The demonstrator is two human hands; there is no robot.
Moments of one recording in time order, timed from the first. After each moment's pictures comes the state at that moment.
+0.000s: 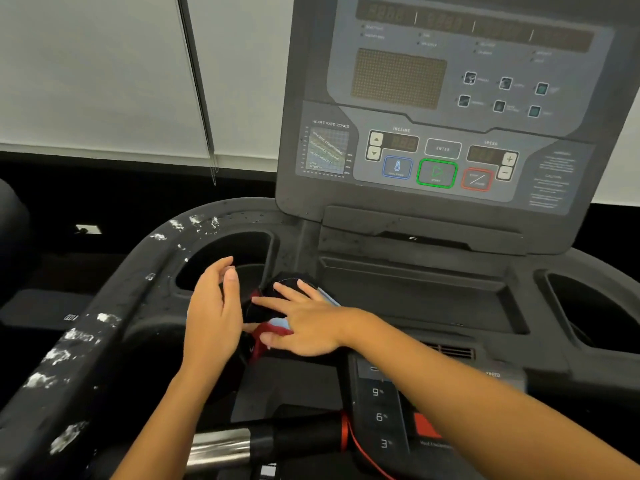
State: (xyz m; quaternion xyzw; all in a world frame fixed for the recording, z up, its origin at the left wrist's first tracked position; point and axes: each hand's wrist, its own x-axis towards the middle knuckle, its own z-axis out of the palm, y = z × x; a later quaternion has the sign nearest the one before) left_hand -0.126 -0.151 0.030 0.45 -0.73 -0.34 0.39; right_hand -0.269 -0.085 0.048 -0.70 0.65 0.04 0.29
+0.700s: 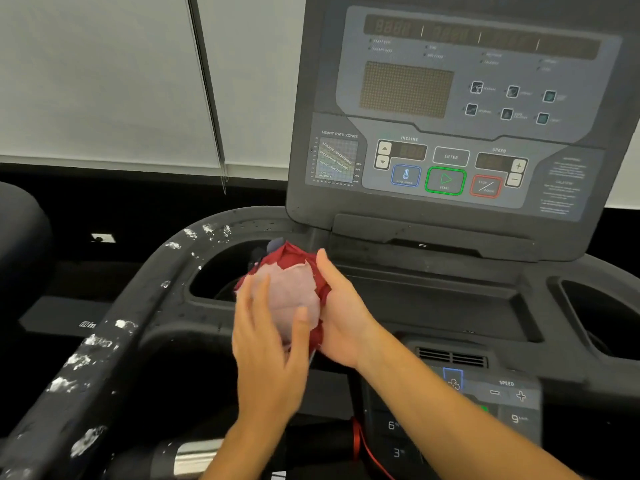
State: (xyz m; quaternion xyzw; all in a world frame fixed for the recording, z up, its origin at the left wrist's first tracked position) left_hand -0.139 -0.083 0.041 0.41 -0.74 -0.31 0.43; right_hand -0.248 -0.075 0.072 -0.18 0.45 -0.60 0.64
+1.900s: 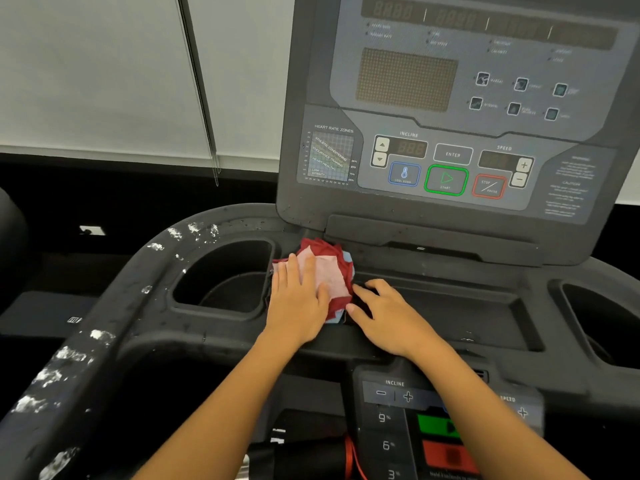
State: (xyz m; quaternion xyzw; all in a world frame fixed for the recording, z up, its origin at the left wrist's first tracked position) left_hand -0.227 -0.164 -0.006 0.37 -0.91 -0.17 0.12; right_hand -0.335 -0.046 0.042 -0.50 0.84 -0.10 0.21
